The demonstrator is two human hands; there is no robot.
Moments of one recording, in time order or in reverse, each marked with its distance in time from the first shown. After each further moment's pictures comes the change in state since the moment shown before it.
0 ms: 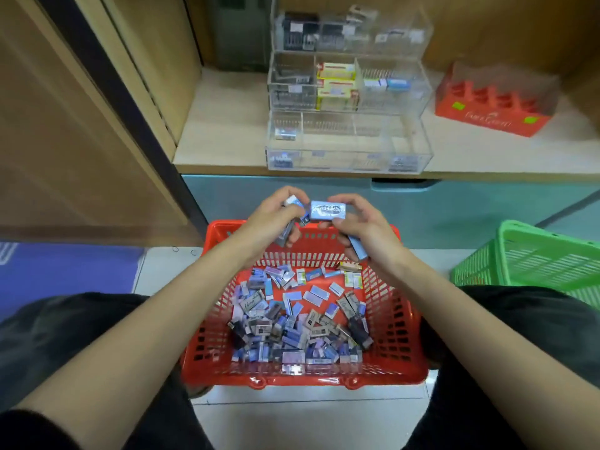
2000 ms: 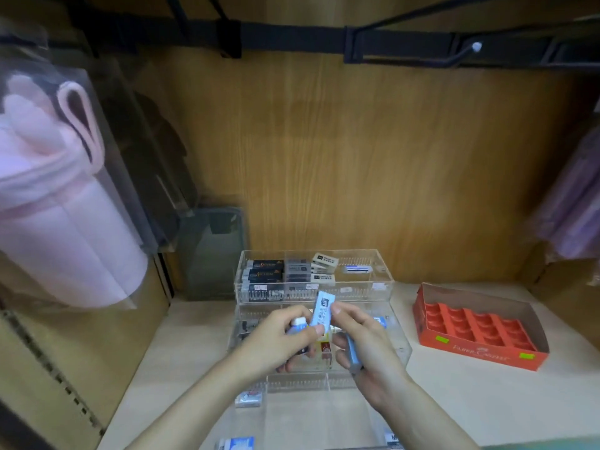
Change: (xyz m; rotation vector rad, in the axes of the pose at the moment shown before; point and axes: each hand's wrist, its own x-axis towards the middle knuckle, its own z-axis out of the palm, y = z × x) left_hand 0.191 0.165 -0.010 0.354 -0.135 0.184; right_hand 0.173 -0.165 -0.049 0.291 0.245 -0.097
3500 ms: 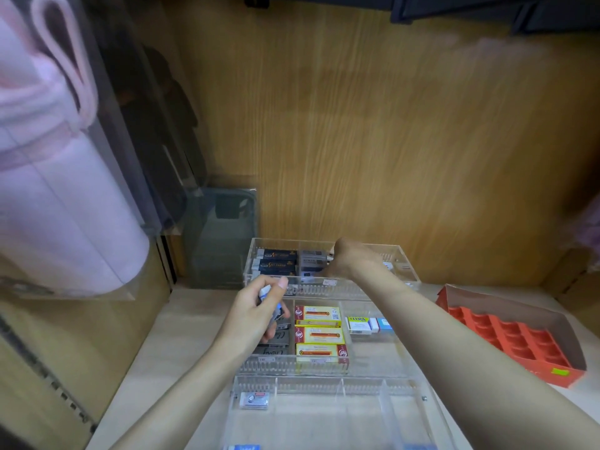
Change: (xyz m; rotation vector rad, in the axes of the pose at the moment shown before) left_hand 0.023 -0.036 -0.035 -0.242 0.431 0.007; right_hand 0.139 -0.051 0.049 -1.688 0.069 -0.022
